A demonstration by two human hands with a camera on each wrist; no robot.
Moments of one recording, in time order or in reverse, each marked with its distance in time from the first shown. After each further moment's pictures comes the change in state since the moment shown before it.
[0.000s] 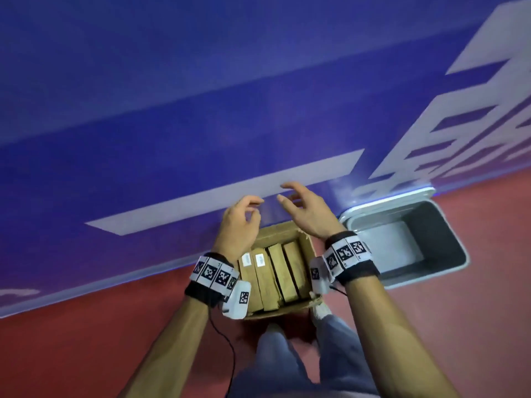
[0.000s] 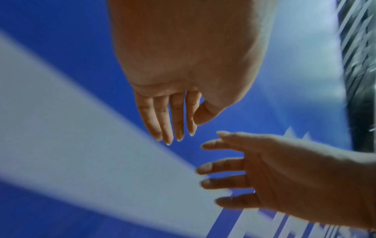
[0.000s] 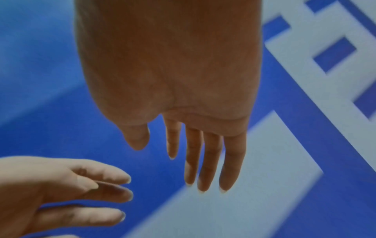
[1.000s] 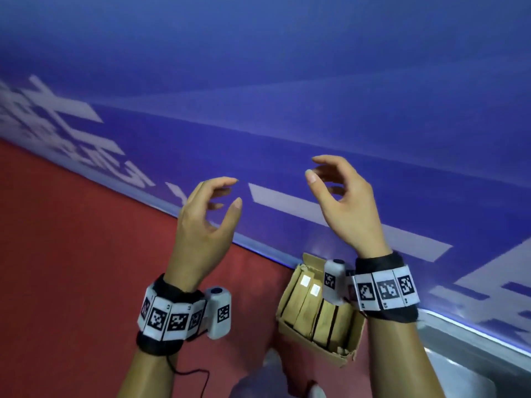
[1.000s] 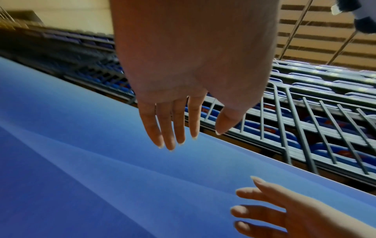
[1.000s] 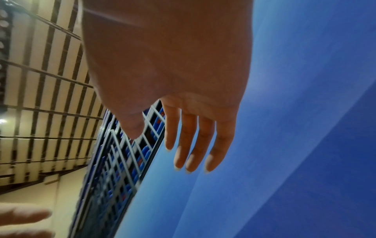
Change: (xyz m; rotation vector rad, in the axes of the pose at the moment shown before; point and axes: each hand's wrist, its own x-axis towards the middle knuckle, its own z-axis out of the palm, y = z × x) left_hand -0.309 0.217 -0.181 0.115 0.909 0.068; right_hand -0.179 -0.268 -0.079 0.320 -0.234 -0.673
